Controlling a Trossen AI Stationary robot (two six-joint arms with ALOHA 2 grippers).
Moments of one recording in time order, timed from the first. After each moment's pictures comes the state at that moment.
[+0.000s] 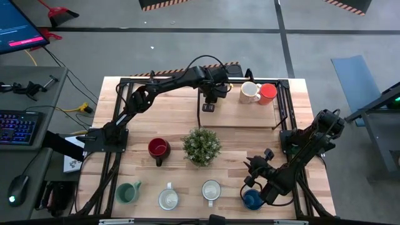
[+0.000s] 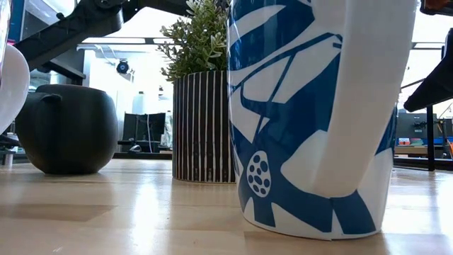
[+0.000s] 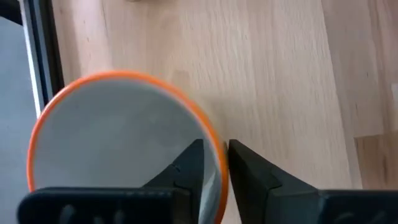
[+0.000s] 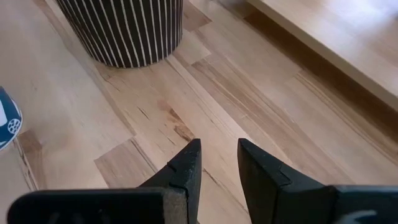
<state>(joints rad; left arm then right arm) 0.37 2.37 2.35 -1.16 0.06 0.55 0.91 1.65 0.93 -0.91 0.86 1.57</state>
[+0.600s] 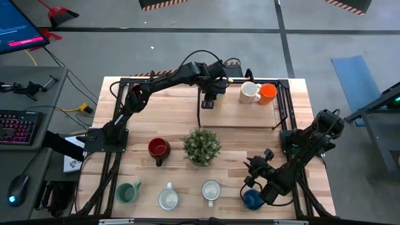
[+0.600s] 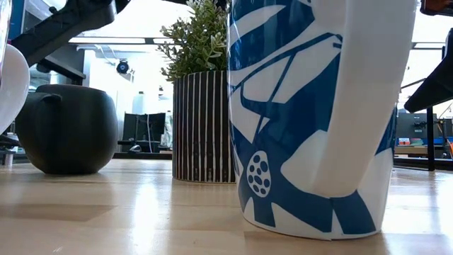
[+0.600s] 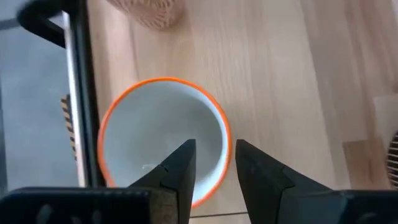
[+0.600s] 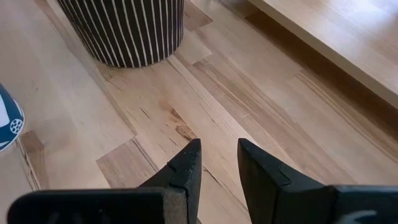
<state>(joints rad) 0.36 2.28 2.35 -1.16 0.05 0.55 0.91 1.65 0.93 -0.90 0.86 1.57</state>
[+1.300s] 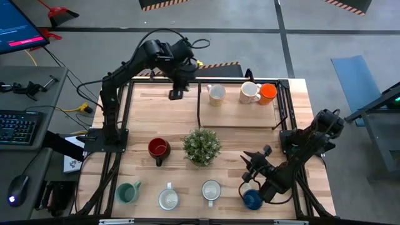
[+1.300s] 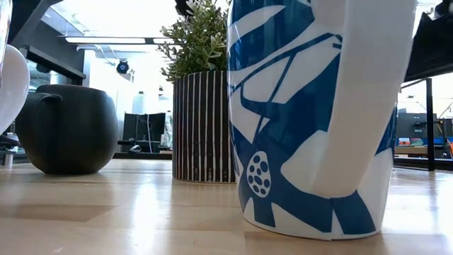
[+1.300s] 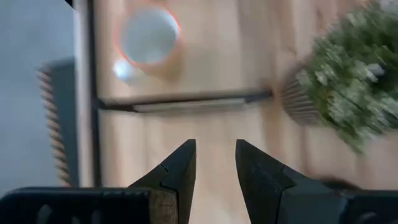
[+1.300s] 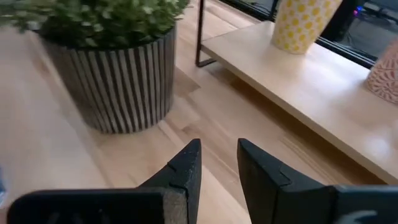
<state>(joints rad) 0.45 1.93 2.35 -1.58 0.17 0.51 0.86 1.65 0.93 -0.93 1.09 1.57</state>
